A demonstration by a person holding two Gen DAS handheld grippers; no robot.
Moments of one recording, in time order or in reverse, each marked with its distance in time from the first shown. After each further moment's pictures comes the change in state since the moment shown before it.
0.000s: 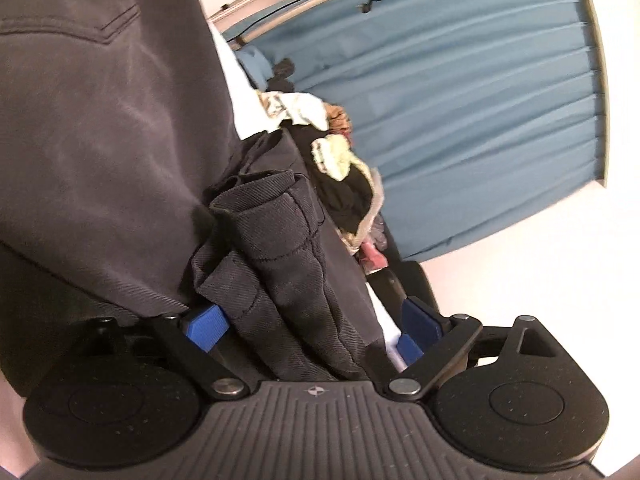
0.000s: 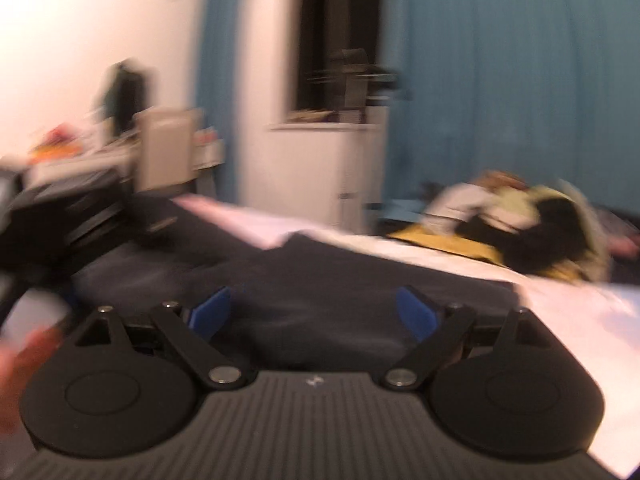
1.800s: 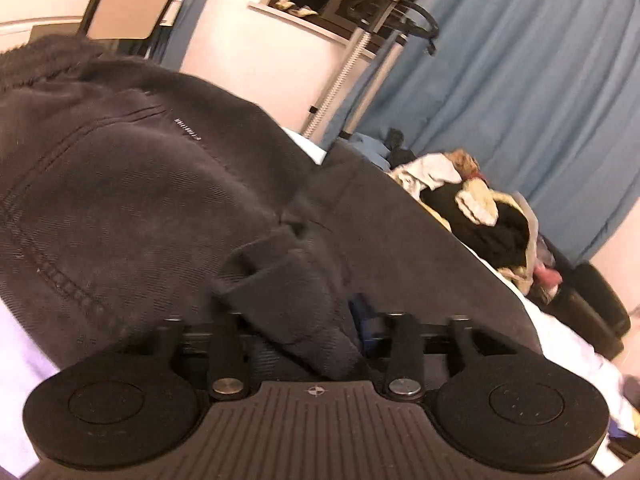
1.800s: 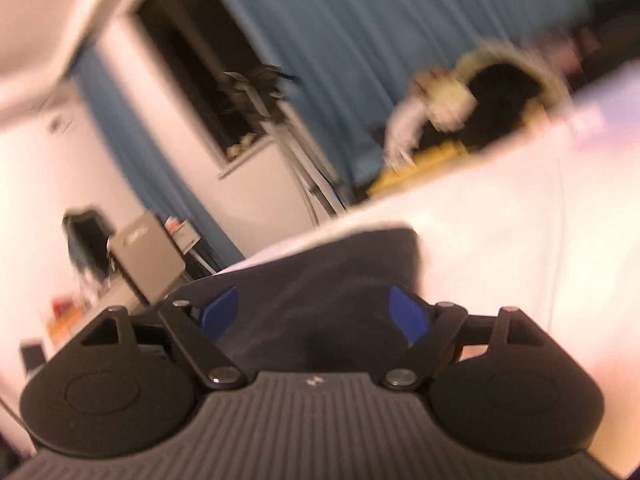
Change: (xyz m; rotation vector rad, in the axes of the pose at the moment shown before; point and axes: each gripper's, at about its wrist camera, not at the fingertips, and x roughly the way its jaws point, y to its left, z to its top) left arm -0.056 -0.014 0.045 0.371 -0.189 0.546; right arm -0.019 -0.100 -0.019 0.790 -0.005 -0.031
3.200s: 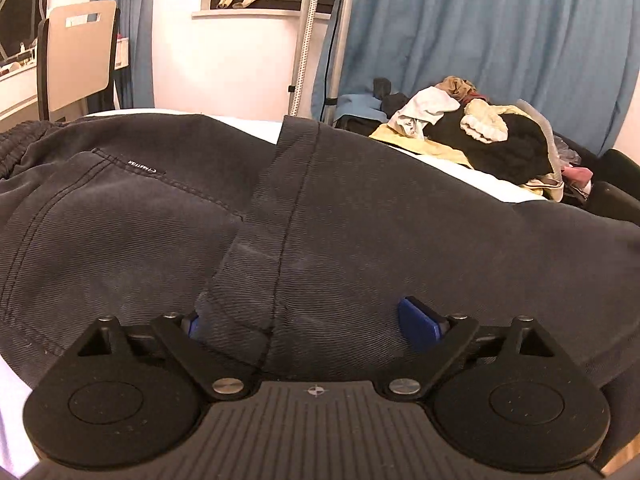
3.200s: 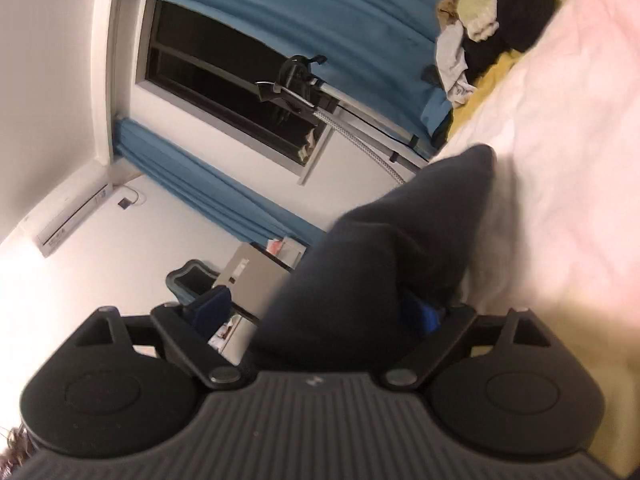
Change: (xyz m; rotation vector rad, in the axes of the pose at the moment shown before) left arm 0.042 -0.035 0.000 0.324 0.073 0.121; right arm 0.074 -0.022 -0.005 0.324 0.062 0.279
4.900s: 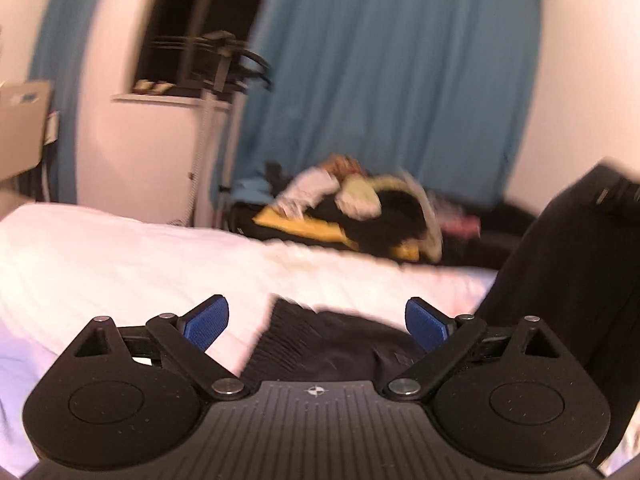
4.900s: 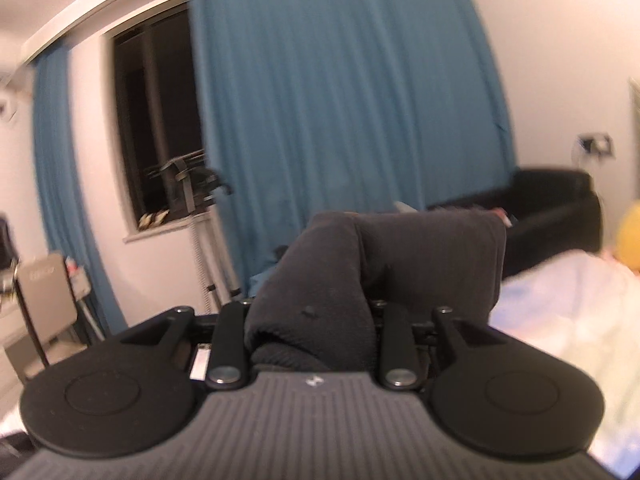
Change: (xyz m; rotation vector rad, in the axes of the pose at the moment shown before) left arm -0.164 -0.045 -0.015 -0.038 -0.274 -0.291; right arm -0.127 0.225 -0.019 -0.757 -0.412 -0.605
